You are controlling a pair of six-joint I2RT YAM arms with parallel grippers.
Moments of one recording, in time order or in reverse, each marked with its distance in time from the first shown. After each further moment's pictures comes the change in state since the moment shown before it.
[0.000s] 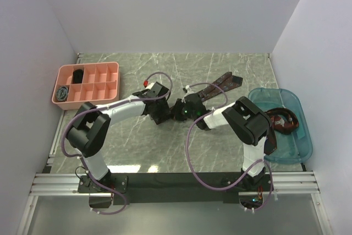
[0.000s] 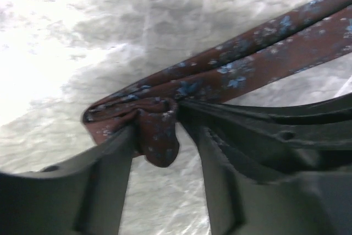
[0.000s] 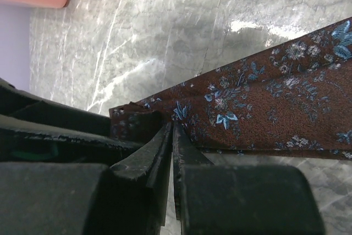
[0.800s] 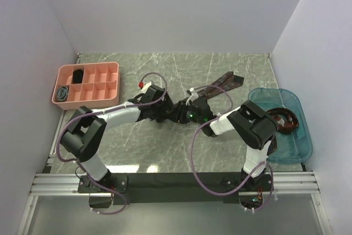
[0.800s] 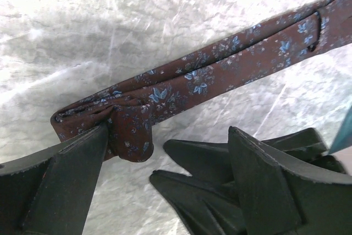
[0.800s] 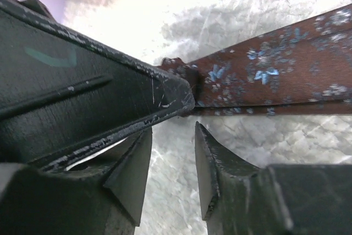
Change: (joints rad) left arm 0.005 -0.074 -0.151 0.294 0.027 -0.119; right arm -0.008 -0.093 -0.160 0.208 -0.065 -0.049
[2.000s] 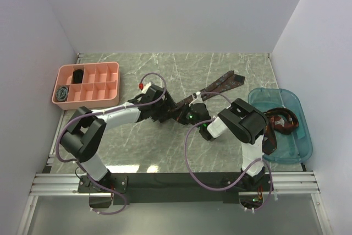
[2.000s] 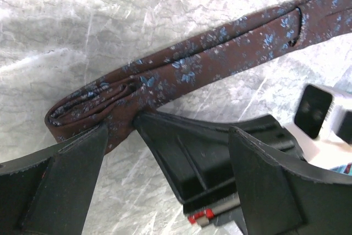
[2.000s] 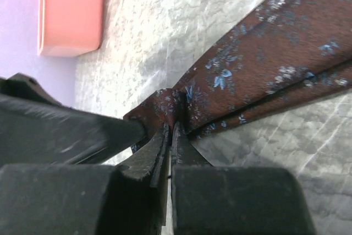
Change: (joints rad) left arm -0.004 -0.003 -0.005 0.033 0.038 -0.089; right arm 0.016 0.130 -0.034 0.203 0.204 0.250
